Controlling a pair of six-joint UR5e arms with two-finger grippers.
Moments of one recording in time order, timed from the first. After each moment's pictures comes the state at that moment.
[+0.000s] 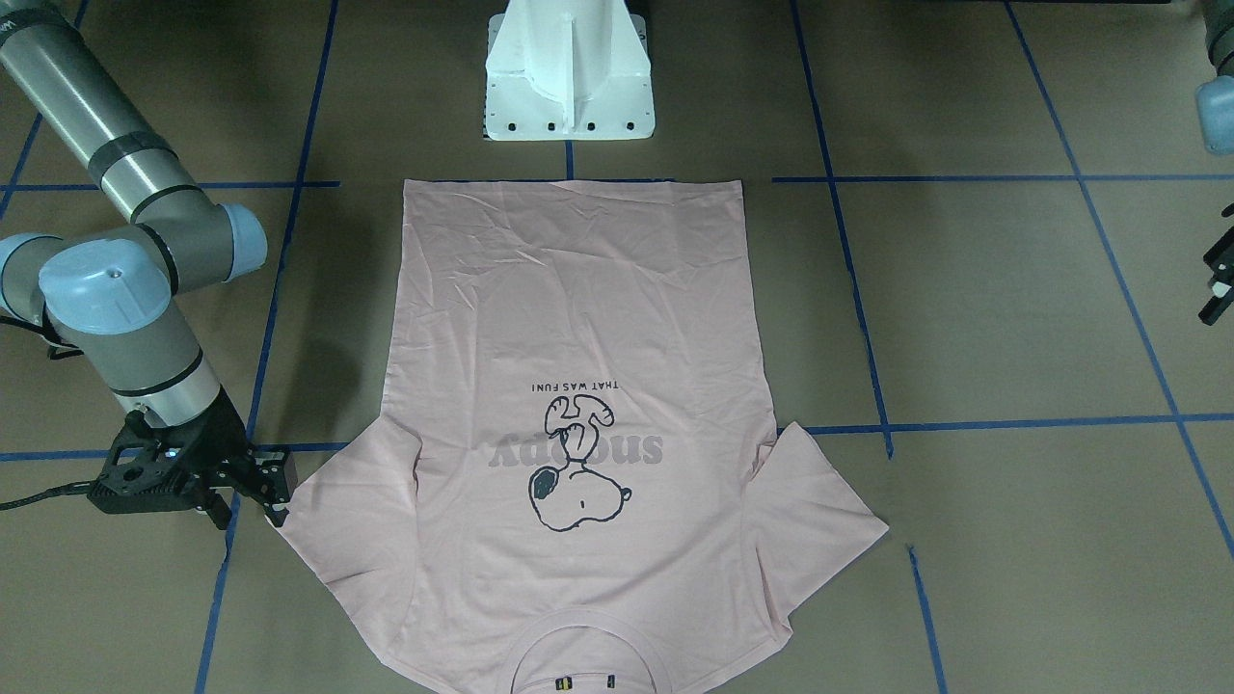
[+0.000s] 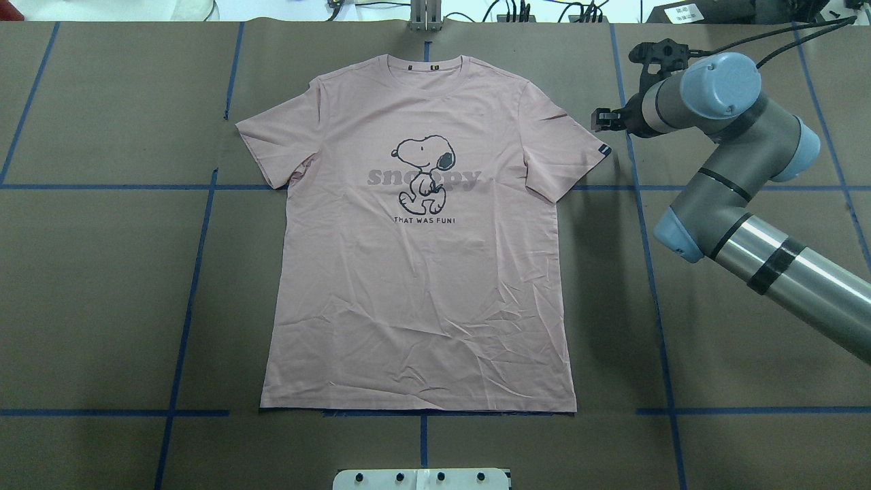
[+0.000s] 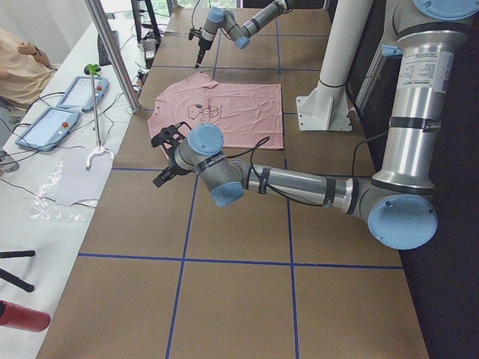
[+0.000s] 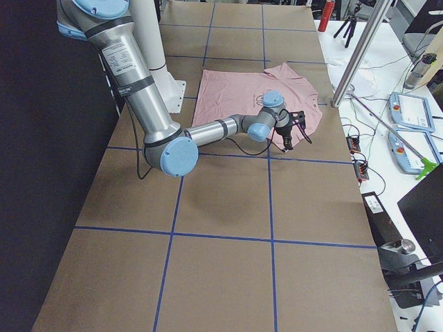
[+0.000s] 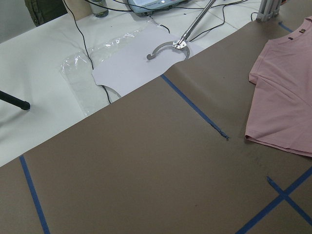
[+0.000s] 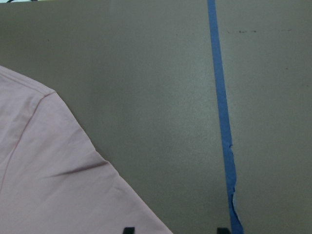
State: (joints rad) left arm -1.40 -1.65 -1.62 -2.47 -2.28 -0.21; right arm 0.87 -1.08 1.30 -0.90 1.79 1.02
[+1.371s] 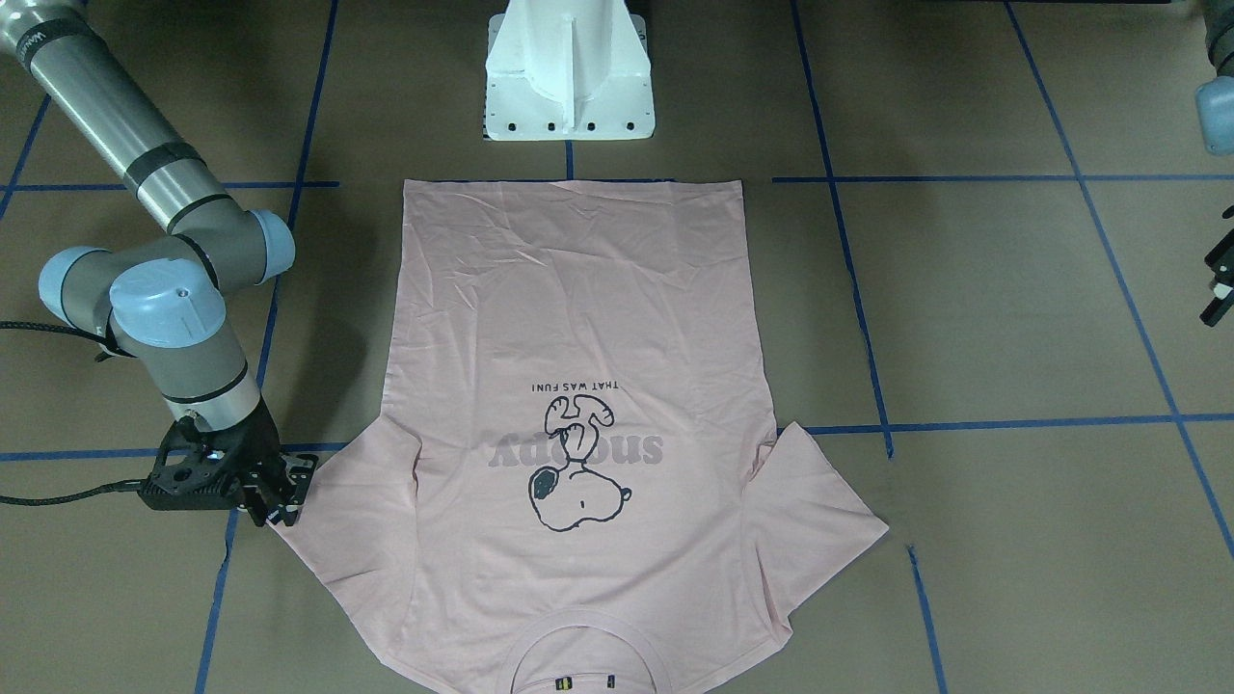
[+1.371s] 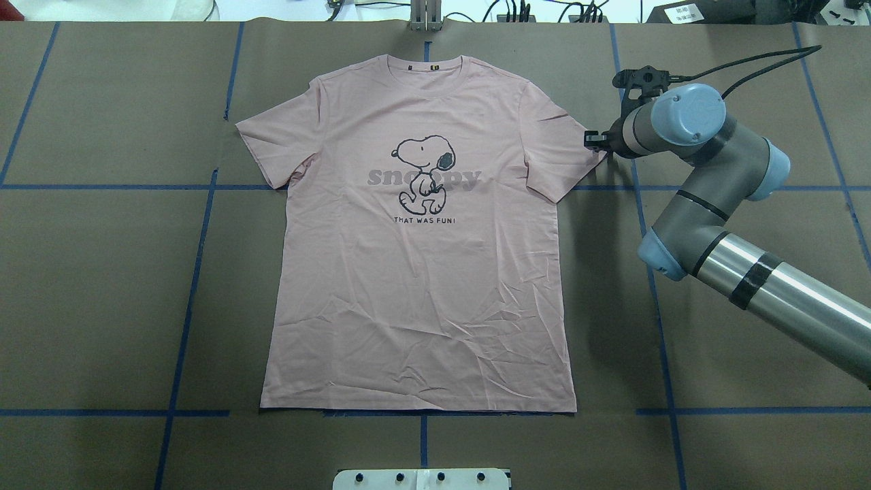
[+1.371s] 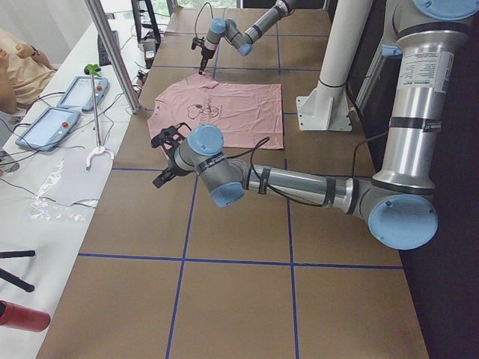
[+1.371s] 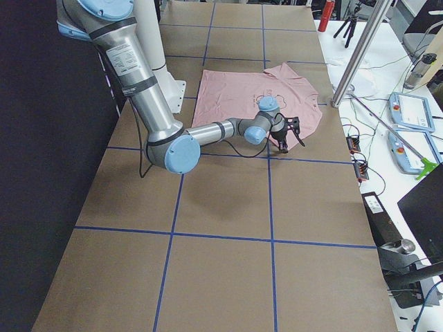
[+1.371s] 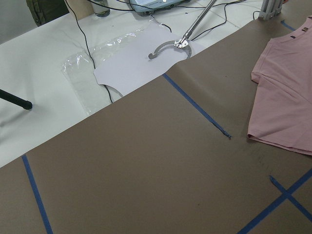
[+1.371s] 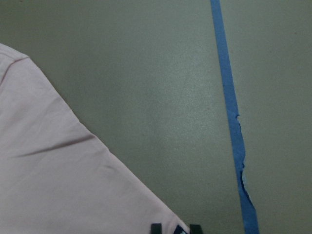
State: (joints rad) left arm -1.40 -1.65 -1.62 -2.47 -2.27 -0.20; right arm 0.82 -1.07 1.24 -0.90 1.73 1.05
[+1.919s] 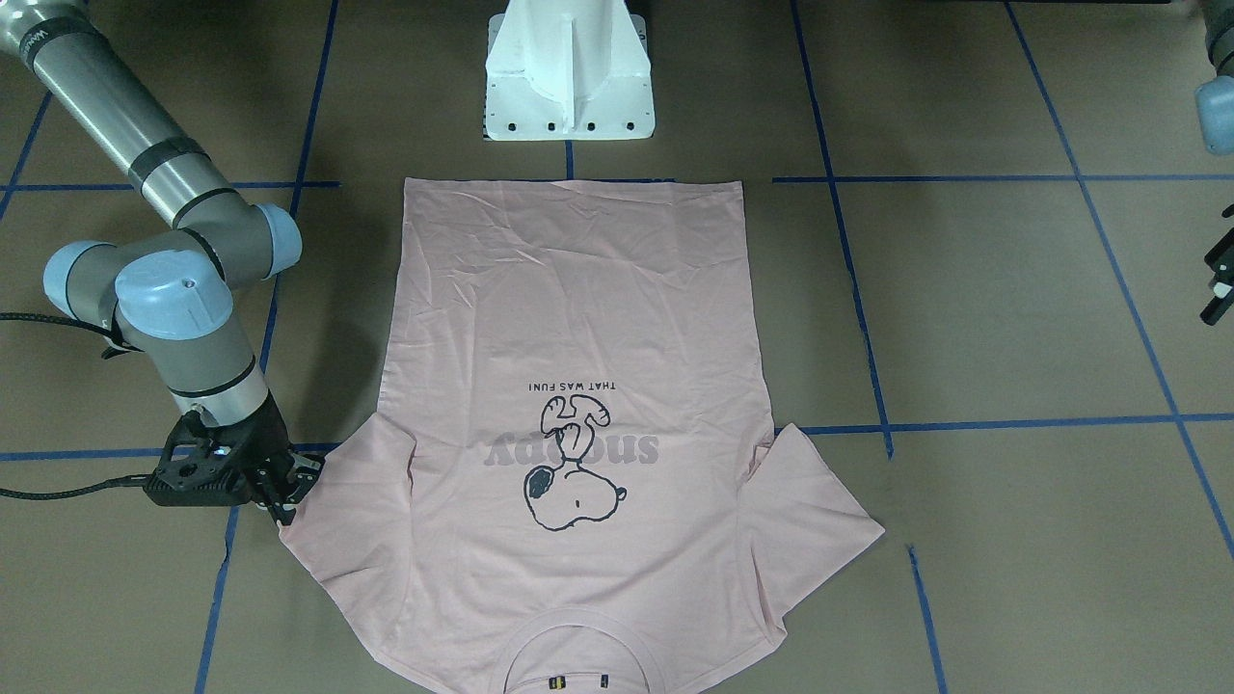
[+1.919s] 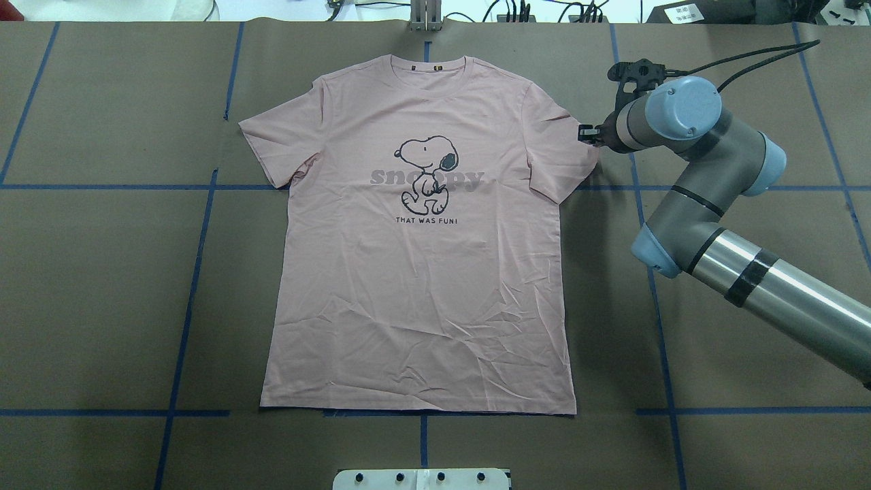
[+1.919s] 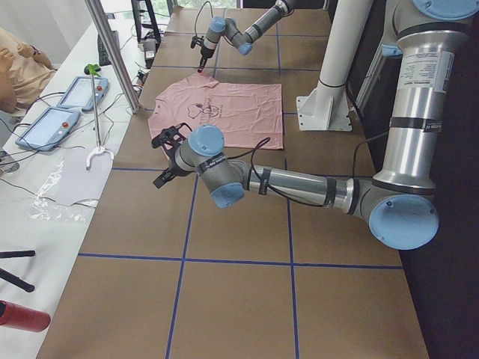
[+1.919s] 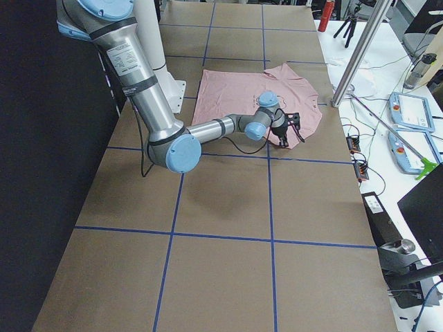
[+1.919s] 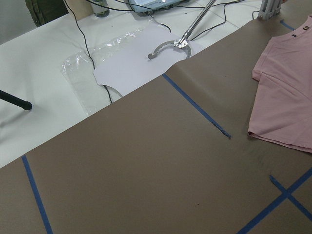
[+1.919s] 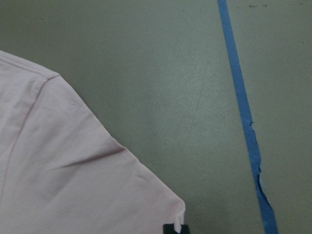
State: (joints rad) left arm -1.40 -1.65 -1.62 -2.48 -2.27 -0.20; right arm 0.82 -1.04 1.29 -0.96 1.72 1.10
